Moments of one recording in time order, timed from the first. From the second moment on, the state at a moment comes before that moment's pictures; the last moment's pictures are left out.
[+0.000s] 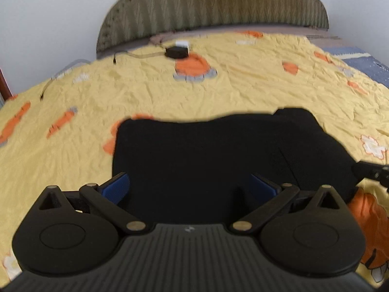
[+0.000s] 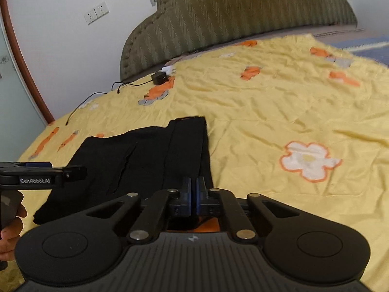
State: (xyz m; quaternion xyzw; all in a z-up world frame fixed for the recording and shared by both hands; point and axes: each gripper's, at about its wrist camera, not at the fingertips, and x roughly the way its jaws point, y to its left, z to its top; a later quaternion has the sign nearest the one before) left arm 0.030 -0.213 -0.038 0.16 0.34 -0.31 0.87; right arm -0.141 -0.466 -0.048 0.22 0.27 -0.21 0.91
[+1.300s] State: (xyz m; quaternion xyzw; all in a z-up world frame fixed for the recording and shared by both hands) left arm 0.055 -0.188 -0.055 0.15 0.39 -0.28 0.86; right arm -0.028 -0.430 -0.035 0.03 0.32 -0.24 0.91
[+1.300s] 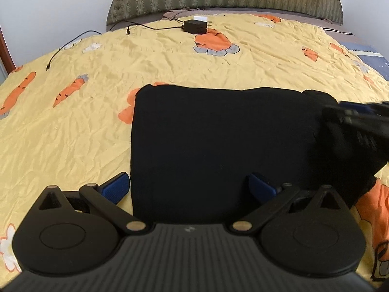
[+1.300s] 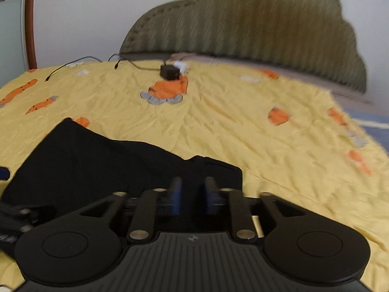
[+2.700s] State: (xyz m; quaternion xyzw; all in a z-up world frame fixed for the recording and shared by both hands) left arm 0.021 -0.007 -0.034 0.07 0.43 -0.17 0.89; right arm -0.085 -0.211 -0.028 0.07 0.31 -0.16 0.93
